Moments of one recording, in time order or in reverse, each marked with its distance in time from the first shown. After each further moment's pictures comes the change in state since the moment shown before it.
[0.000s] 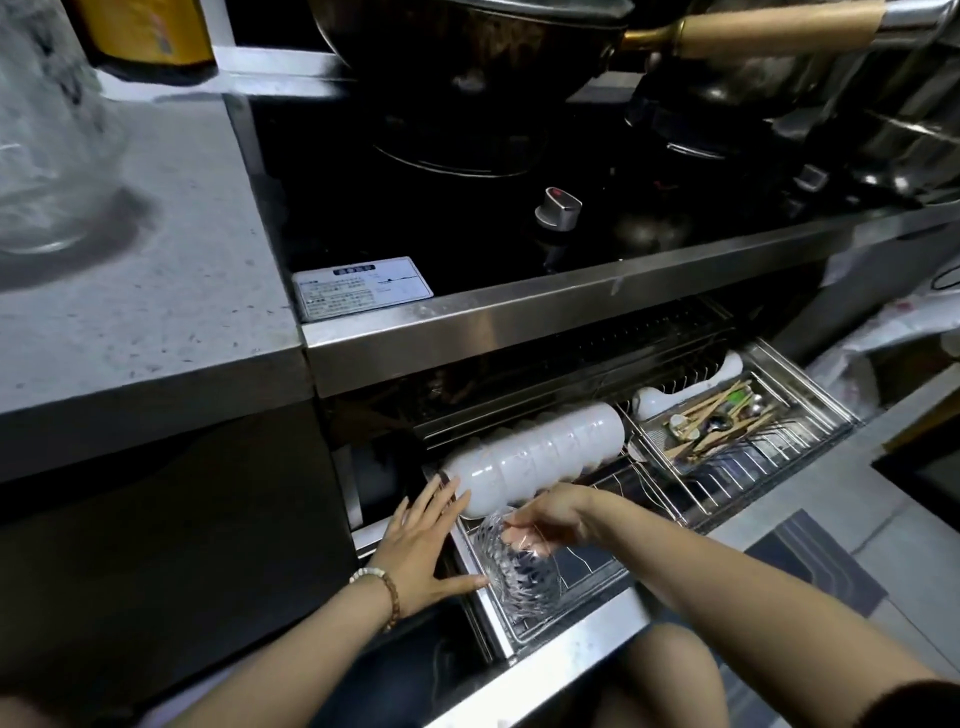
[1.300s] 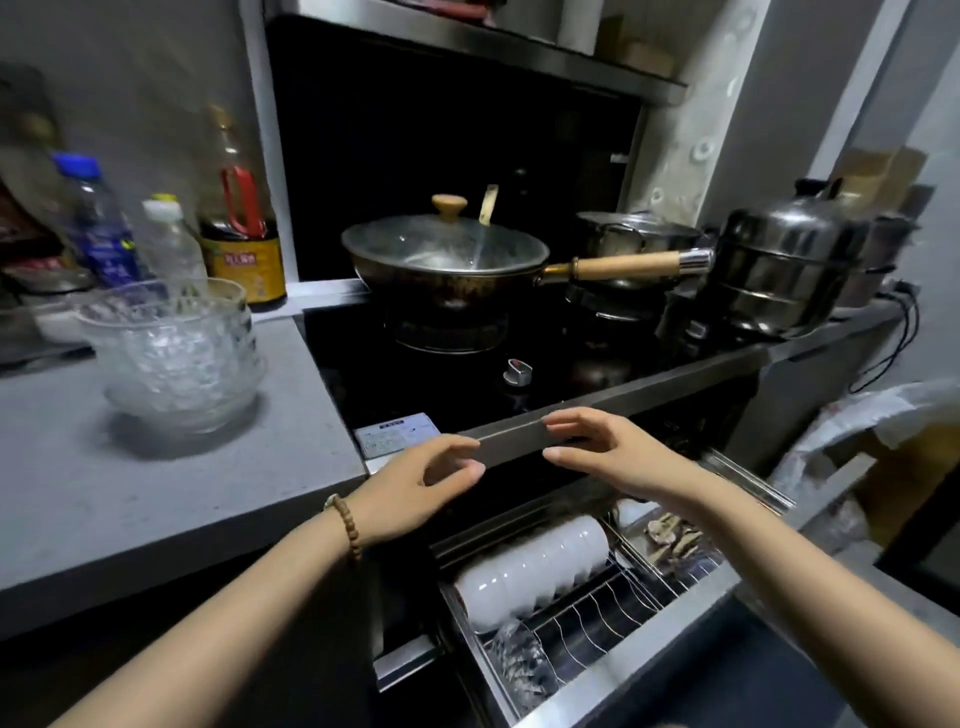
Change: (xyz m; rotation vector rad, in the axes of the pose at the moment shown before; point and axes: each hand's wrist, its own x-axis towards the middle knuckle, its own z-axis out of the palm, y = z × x) left_hand -0.070 0.087 -0.247 -0.504 0.312 0.237; right_hand -0.243 -0.074 -0.029 -0.230 0.493 -0.938
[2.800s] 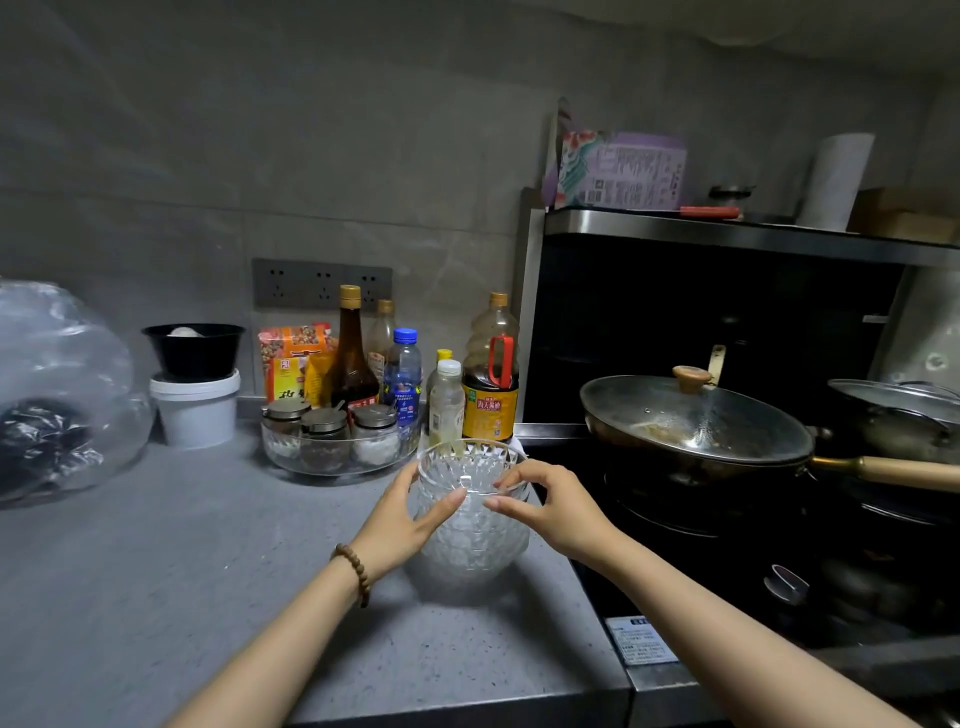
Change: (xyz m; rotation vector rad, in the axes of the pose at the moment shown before) left_hand -0.068 -0.062 -0.242 -0.050 0.632 -0.233; right_hand 0.161 -0.210 0.187 -0.059 -0.052 -0.517
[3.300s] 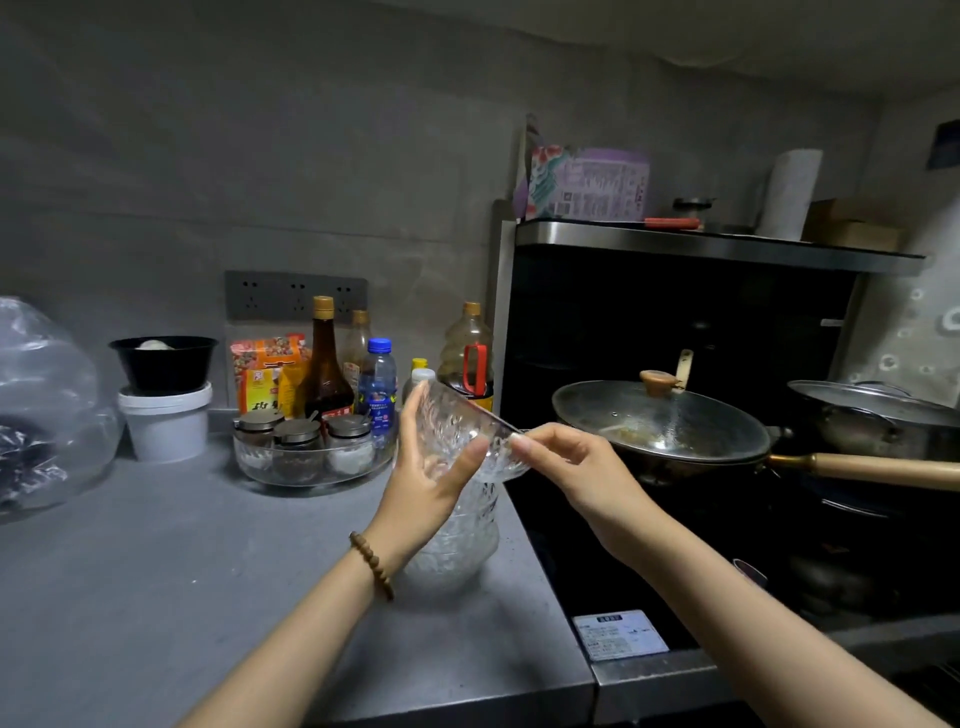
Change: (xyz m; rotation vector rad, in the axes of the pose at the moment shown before) left_hand -0.022 0.090 0.024 -0.254 0.096 0.285; right_hand -0.034 -0.049 -0.059 0.564 0.077 0.011
